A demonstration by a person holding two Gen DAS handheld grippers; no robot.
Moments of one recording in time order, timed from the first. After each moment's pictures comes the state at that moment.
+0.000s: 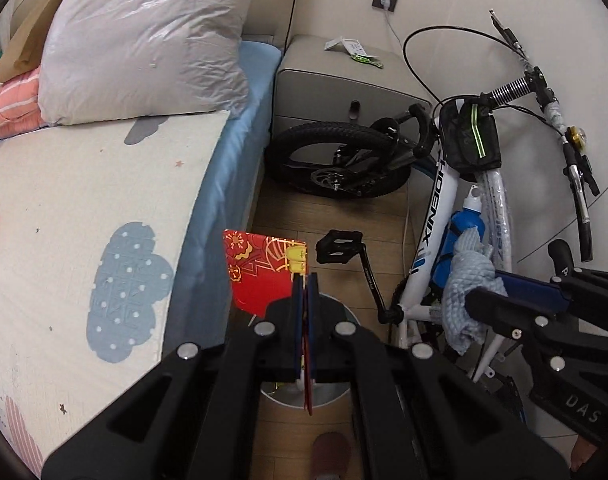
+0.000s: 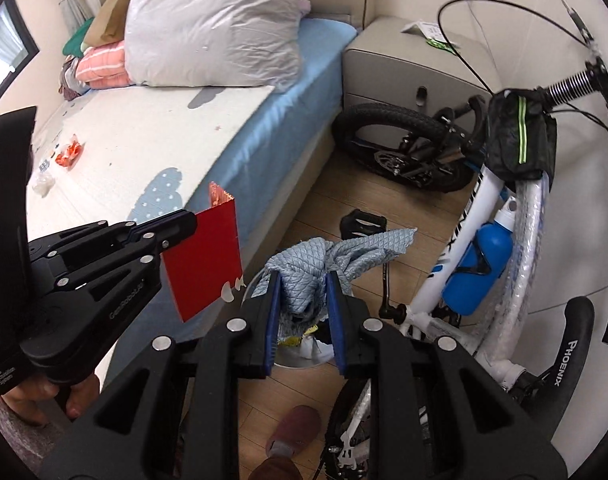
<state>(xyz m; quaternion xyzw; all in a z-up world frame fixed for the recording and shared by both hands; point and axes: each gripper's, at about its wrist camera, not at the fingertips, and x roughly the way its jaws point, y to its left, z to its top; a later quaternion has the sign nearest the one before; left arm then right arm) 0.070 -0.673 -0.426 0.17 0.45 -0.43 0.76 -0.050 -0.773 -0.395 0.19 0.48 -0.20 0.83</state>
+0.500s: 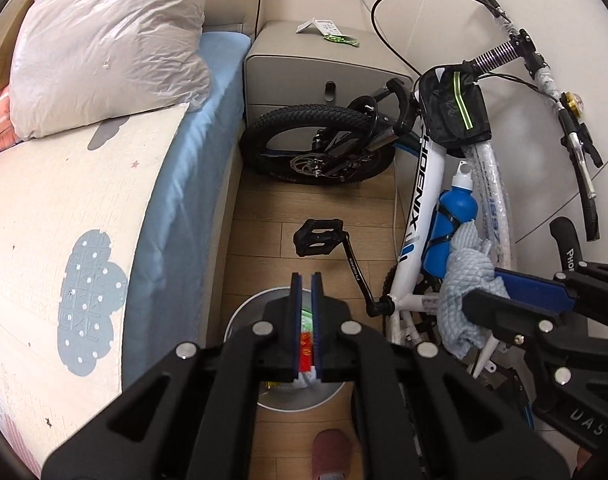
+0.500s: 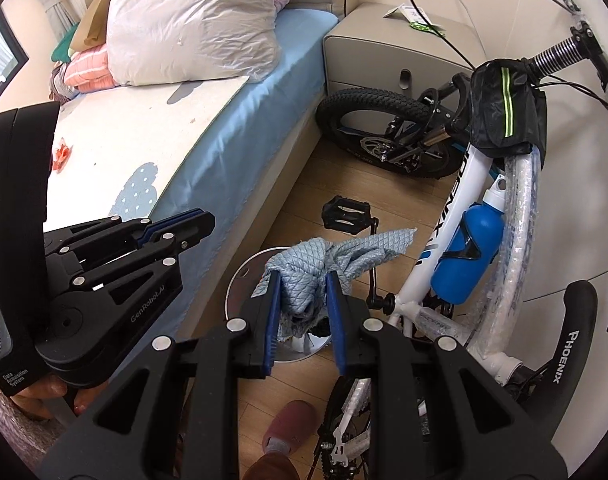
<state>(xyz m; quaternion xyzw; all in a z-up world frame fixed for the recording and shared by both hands) 0.052 -0.707 -0.446 0.20 0.46 -0.44 0.74 -0.068 -0.795 -0.414 0.21 0.49 -0.21 0.82</state>
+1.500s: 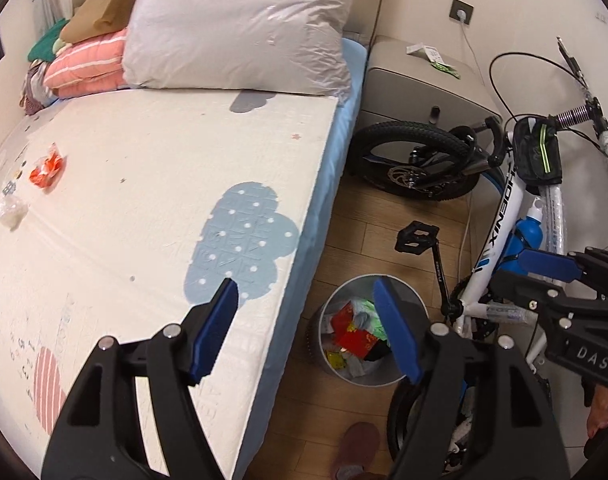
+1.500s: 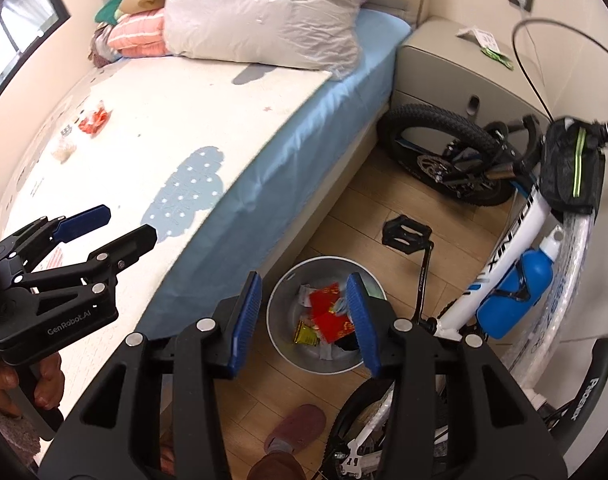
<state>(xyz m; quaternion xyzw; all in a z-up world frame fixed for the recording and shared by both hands) 0.111 -0.587 -0.415 0.16 0.47 -0.31 0.81 0.000 -0.738 -0.406 0.16 0.51 -0.13 0.84</state>
